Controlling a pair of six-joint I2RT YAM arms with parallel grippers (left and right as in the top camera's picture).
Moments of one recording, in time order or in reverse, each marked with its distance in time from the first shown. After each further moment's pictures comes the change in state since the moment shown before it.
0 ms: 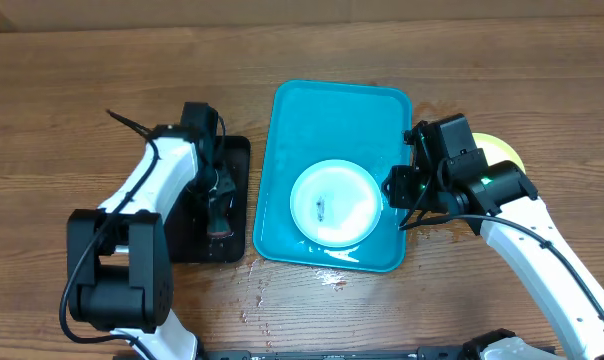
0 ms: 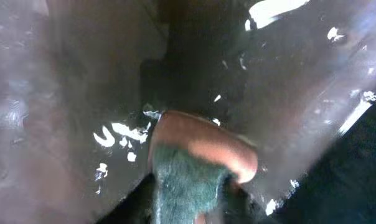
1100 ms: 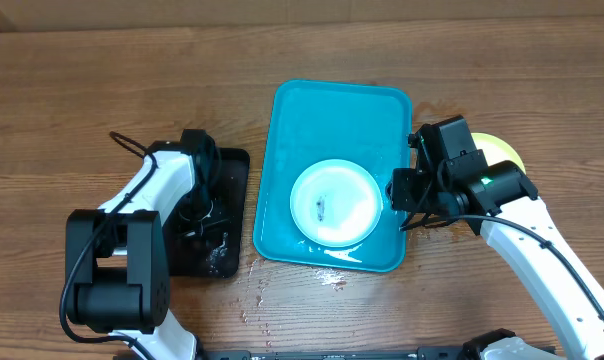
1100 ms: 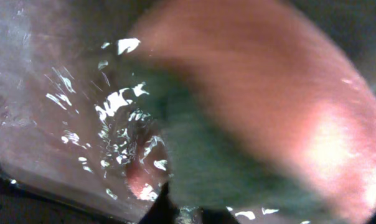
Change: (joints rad) left arm 0.031 -0.007 -0.108 -0.142 -0.017 0.038; right arm 0.000 0.001 0.000 -0.043 0.061 0.000
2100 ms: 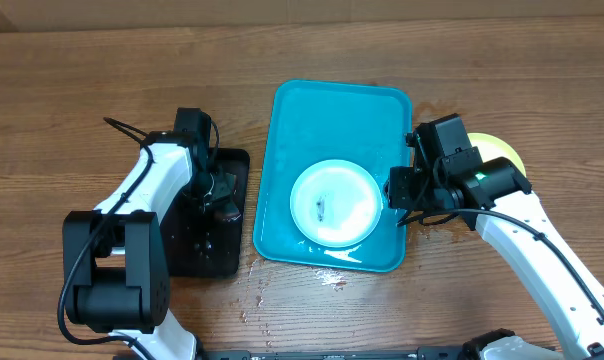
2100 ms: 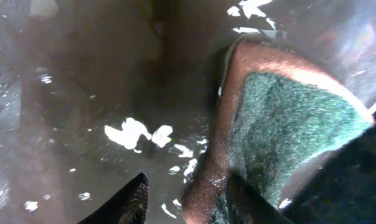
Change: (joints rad) left arm 0.000 0.000 0.078 0.168 0.045 0.031; right arm 0.000 0.032 0.000 0.018 0.004 0.000
